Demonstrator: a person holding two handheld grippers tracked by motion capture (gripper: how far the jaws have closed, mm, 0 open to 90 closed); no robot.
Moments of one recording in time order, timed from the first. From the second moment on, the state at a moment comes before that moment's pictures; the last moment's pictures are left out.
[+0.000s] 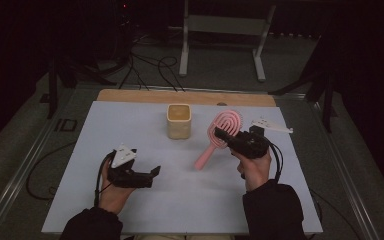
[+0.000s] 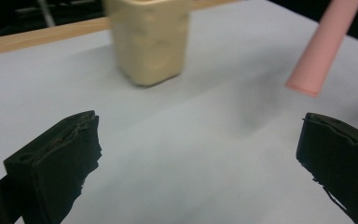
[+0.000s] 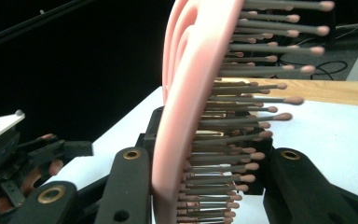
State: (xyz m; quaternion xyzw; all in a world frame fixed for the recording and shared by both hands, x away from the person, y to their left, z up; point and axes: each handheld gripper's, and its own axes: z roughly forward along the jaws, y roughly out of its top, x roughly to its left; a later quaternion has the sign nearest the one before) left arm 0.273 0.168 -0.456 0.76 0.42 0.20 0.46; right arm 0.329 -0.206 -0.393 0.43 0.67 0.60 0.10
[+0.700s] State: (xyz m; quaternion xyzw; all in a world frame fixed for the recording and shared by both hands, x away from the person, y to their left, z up) left arm 0.249 0.230 -0.486 0.71 0.44 0.25 0.49; right arm 0.345 -0.217 -0.387 0.44 0.66 0.59 0.12
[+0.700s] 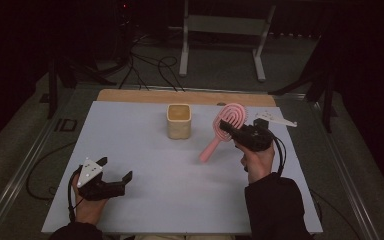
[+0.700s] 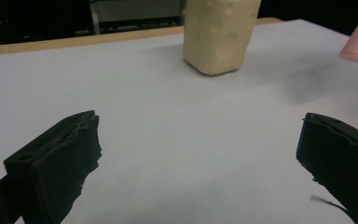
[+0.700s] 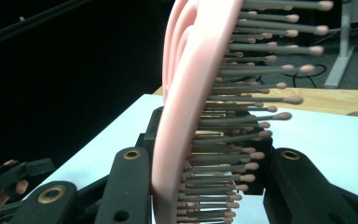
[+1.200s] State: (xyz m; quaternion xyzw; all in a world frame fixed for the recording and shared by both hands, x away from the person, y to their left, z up) left arm 0.249 0.225 -0.490 0.73 0.42 0.26 0.48; right arm 0.356 -0.210 -0.383 0.46 0.66 0.58 0.12
